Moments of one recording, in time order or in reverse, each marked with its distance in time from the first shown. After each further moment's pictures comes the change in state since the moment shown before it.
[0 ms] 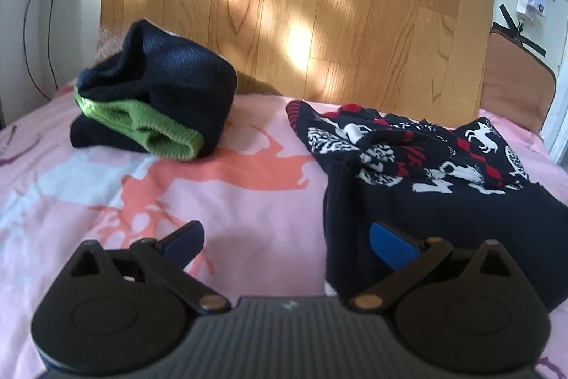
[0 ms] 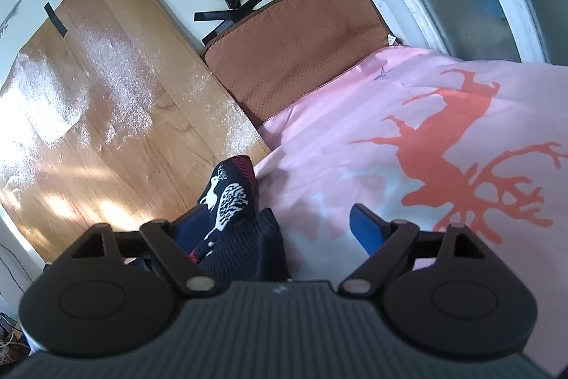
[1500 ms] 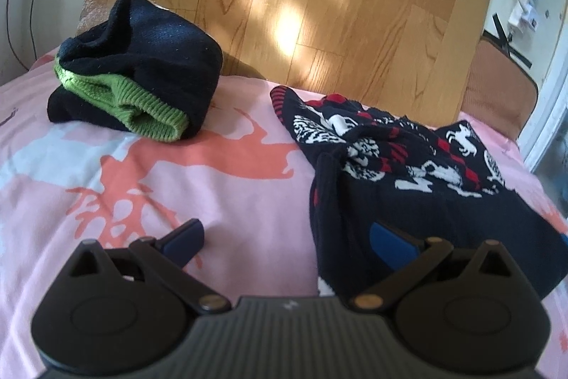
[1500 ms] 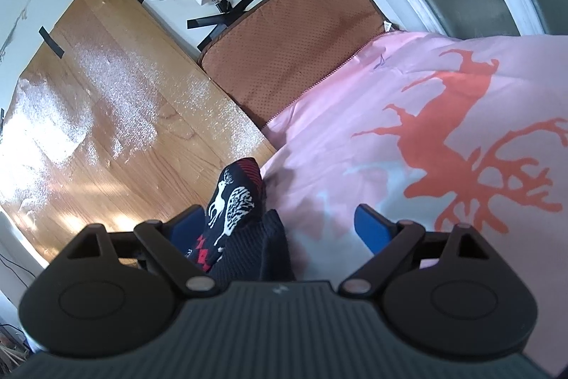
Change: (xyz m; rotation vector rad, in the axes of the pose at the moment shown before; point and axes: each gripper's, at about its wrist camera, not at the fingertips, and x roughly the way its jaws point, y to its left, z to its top) left arm 0.004 0.011 0.002 -0.059 0.051 -0.099; right arm 0.001 -0.009 0.002 0.089 0.012 0.043
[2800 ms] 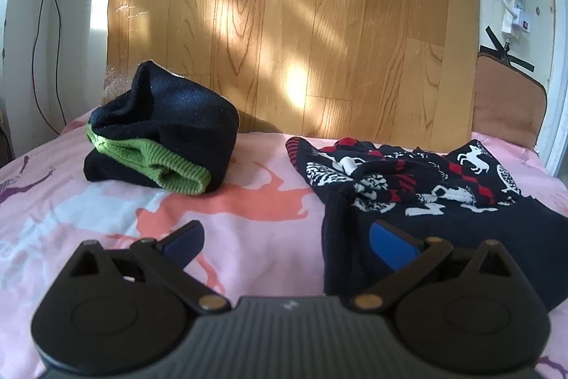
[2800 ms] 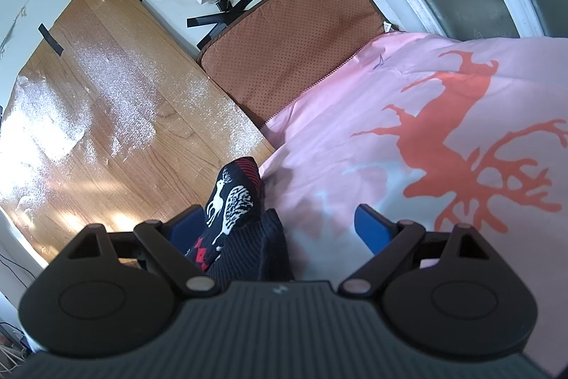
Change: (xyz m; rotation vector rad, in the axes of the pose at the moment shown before) left arm -0.026 -0.016 -0.007 0.107 -0.192 0.111; right arm 0.001 0.000 0.000 -0.007 0.000 -0.003
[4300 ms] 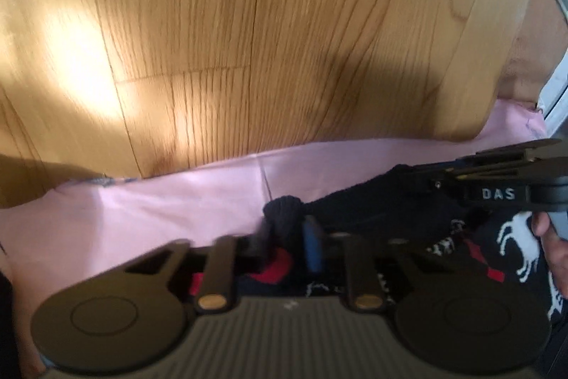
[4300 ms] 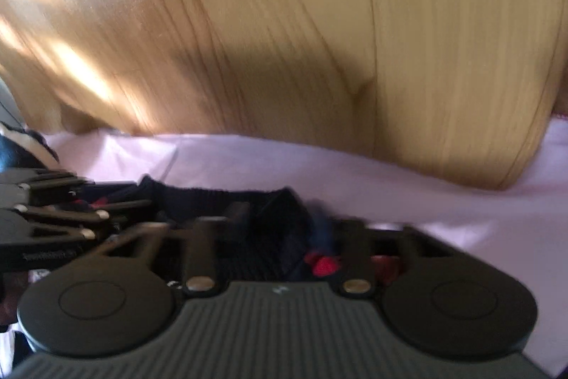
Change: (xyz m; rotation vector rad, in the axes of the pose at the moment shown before) left arm 0.296 -0.094 0.141 0.141 0.488 -0.275; right arm 0.342 0.156 0.020 -0.623 0.766 0.031
